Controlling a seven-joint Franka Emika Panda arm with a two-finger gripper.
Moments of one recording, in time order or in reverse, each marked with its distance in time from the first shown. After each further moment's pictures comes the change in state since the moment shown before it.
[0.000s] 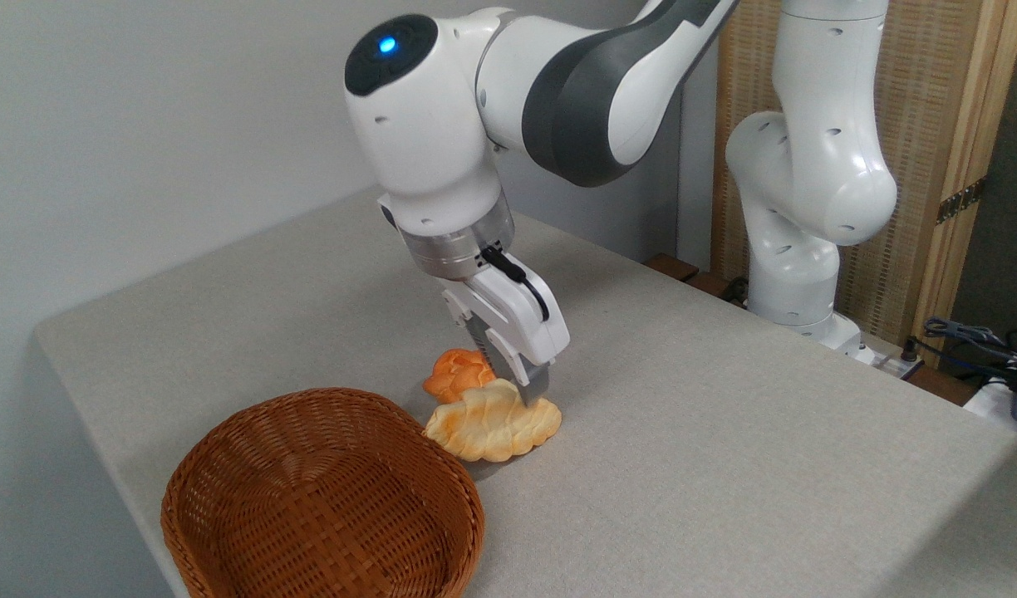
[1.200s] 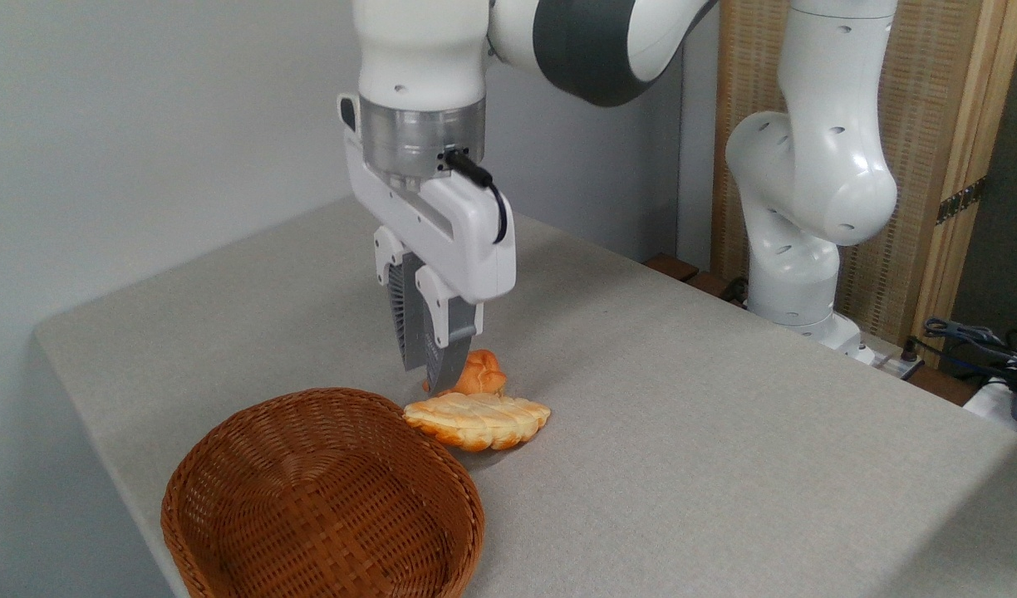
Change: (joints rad) arm 0.000 -0.048 0.002 0.098 0.000 0.243 0.019
